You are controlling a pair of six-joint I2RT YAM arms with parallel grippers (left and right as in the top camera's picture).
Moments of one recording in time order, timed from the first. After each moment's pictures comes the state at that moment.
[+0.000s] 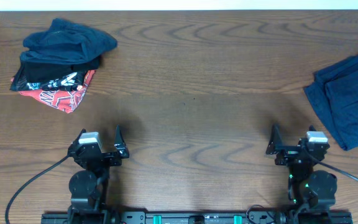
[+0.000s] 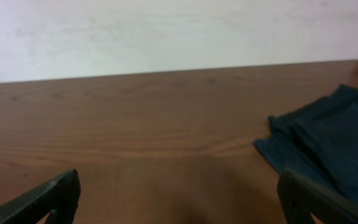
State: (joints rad) left arm -0.05 0.04 0.09 -0.23 -0.08 -0.14; right arm 0.03 0.06 0.11 -0.21 0.05 0.10
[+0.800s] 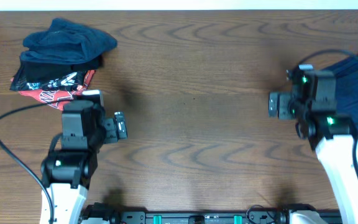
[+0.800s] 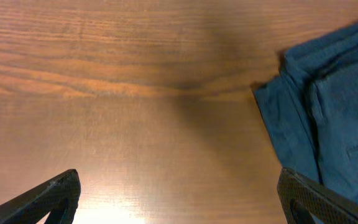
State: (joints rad) left arm -0.05 0.92 0.81 -0.75 -0.05 -0.15; right arm 0.03 1.25 0.96 -0.61 0.08 -0.02
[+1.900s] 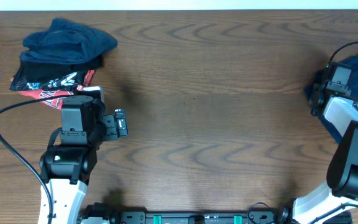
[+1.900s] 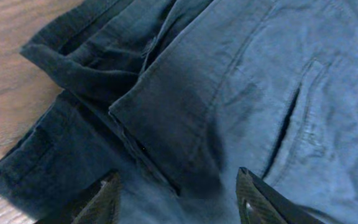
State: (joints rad) left arm -0.05 0.95 0.84 -0.76 -0.04 -0.15; right arm -0.29 1.83 0.98 -0.10 0.41 -0.04
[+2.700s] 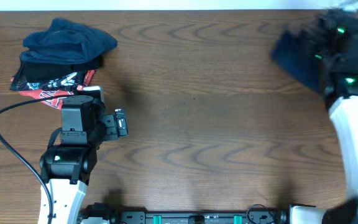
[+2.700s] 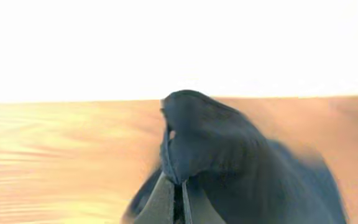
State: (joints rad) left arm -0.05 0.95 0.84 -0.76 -0.04 -0.15; right arm -0.04 1.47 1.30 -0.24 -0.06 -0.01
